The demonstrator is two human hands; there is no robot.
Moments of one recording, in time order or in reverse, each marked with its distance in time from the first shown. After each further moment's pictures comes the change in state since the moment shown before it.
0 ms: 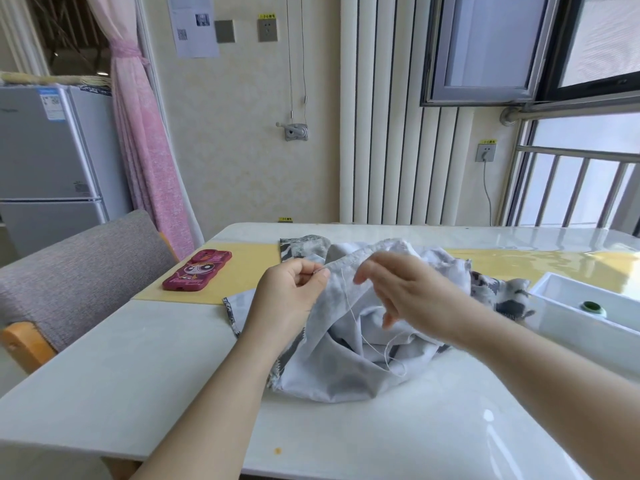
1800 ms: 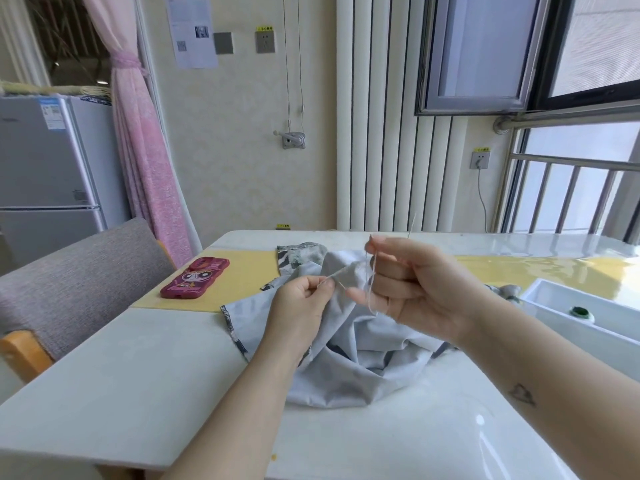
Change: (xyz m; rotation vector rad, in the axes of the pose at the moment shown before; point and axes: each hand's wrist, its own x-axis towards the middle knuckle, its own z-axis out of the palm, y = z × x) left_hand 0.003 -0.014 0.023 -0.092 -0.004 -0.184; right_hand -0.001 -0.016 -0.014 1.185 -0.238 0.104
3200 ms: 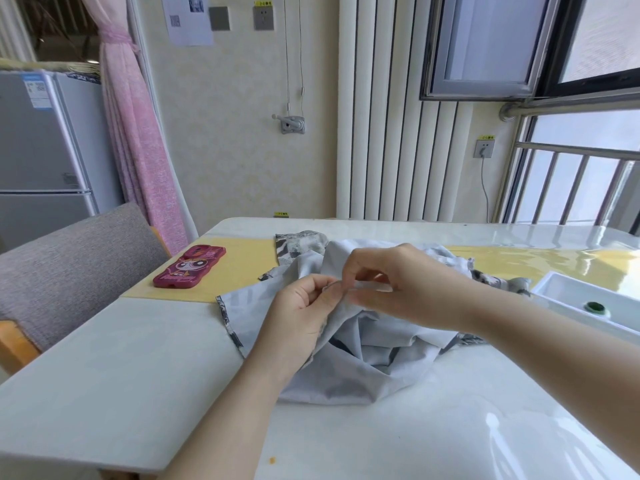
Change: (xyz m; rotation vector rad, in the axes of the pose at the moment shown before) left_hand -0.016 -0.005 -0.007 -0.323 -0.250 0.076; right_hand 0.016 0.006 -0.020 -1.657 -0.096 -0.268
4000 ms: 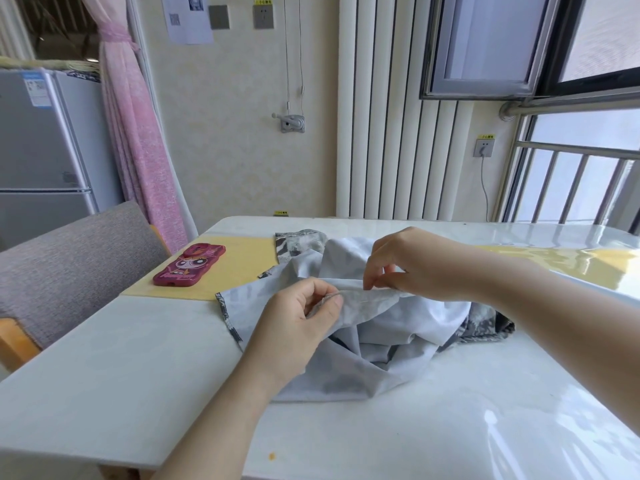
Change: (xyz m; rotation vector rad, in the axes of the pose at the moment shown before) left_hand -0.015 0.006 -0.009 0.413 0.016 0.116; right_hand 0.012 0.014 -0.023 -0.332 -0.152 0.095
